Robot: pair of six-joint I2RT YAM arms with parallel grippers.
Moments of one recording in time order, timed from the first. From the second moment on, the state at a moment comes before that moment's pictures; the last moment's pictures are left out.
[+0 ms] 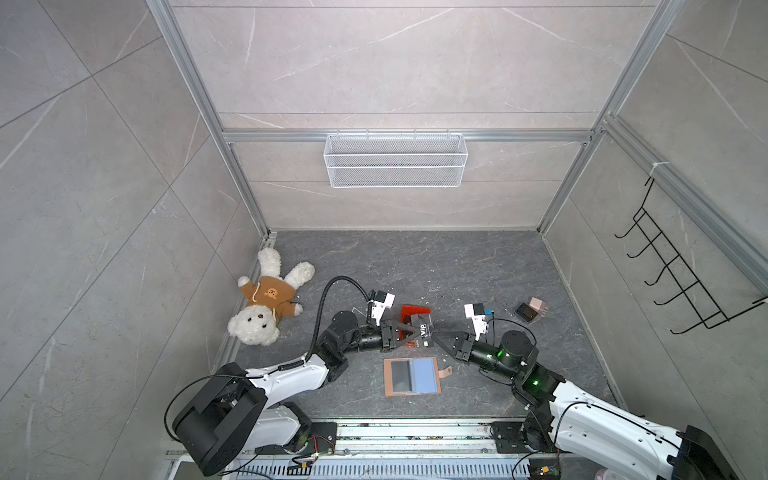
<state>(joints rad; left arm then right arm) -0.72 1.27 0.41 0.81 0.74 -1.22 0.75 0.80 0.28 0.37 -0.33 1.15</state>
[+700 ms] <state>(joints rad) -0.78 1.28 0.31 0.61 0.62 -1.13 0.78 0.78 0.30 -0.07 -0.17 1.03</state>
